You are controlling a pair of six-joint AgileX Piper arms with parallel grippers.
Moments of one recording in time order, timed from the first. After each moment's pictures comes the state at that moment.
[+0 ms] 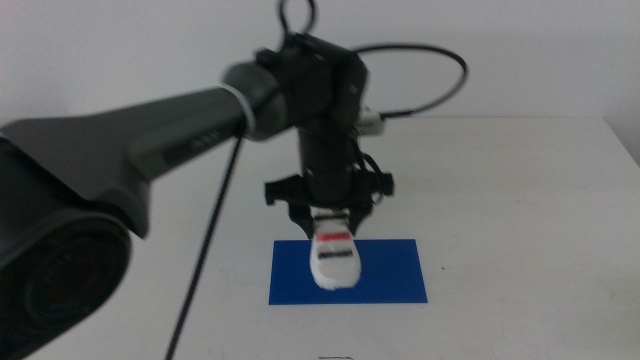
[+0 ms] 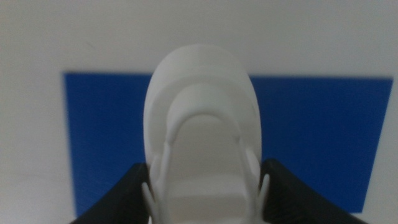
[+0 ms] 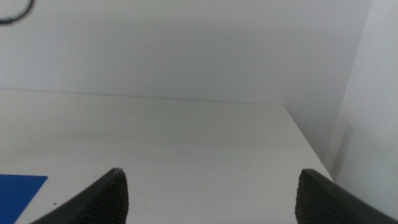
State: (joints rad) left arm -0.64 2.13 -1.84 -0.01 1.22 -0.67; right arm -0.02 -0.01 0.03 0.00 0.14 -0.07
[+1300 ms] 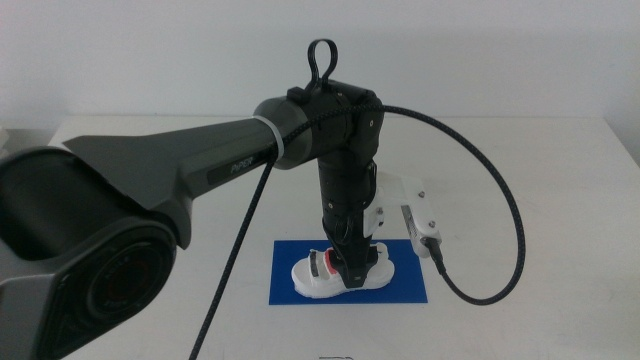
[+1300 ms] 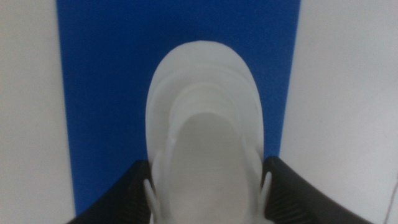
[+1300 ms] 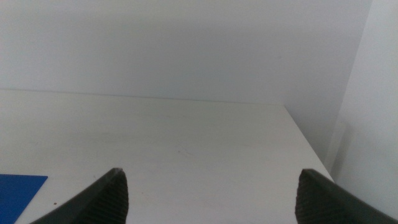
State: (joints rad) left arm -0.67 2.22 -1.84 -0.14 1.22 0.90; right arm -0.02 -0.01 0.03 0.00 0.14 -0.07
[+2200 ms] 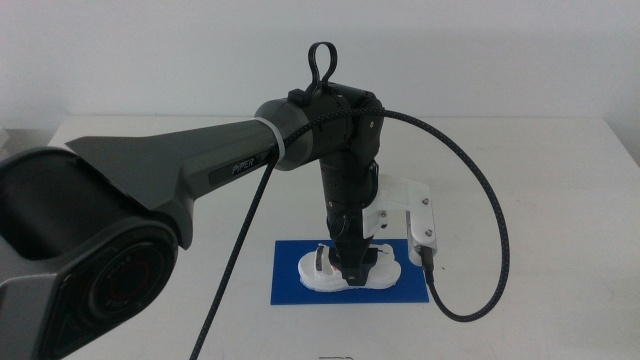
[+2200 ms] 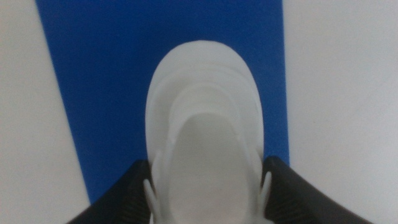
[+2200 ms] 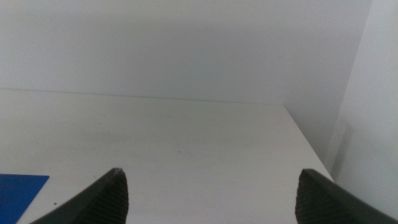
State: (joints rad) left arm -0.67 2.23 -1.84 -0.17 1.18 1.08; right arm -0.02 -0.01 0.03 0.00 0.14 -0.07
